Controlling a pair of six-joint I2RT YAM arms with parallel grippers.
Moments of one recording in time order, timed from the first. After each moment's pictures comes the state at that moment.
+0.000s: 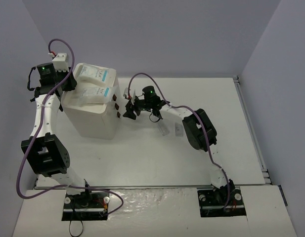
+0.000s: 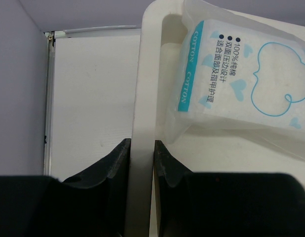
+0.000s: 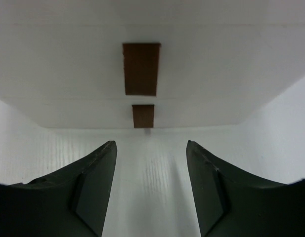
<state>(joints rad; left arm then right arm) 0.22 1.66 1.59 -0.43 0.32 0.09 0.64 2.32 1.70 0.20 -0.71 -0.35</state>
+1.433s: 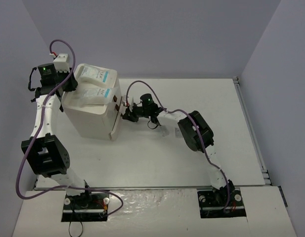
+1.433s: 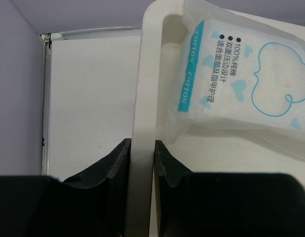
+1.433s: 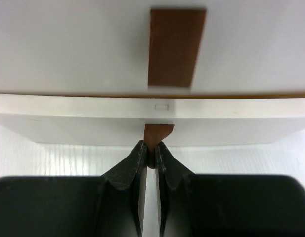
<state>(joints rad) 0.21 1.67 1.60 -0.43 0.32 0.09 0.67 2.39 1.66 0.31 -0.68 -0.32</state>
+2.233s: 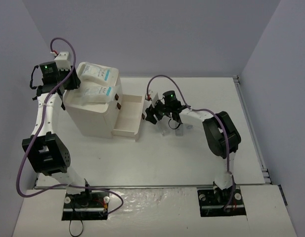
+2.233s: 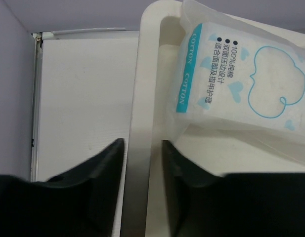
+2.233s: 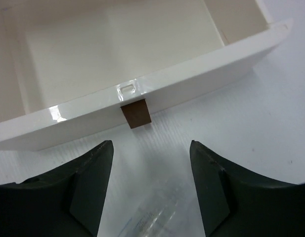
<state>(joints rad) 0.19 1.67 1.60 -0.43 0.32 0.07 0.52 2.01 1.26 0.14 -0.53 -0.32</state>
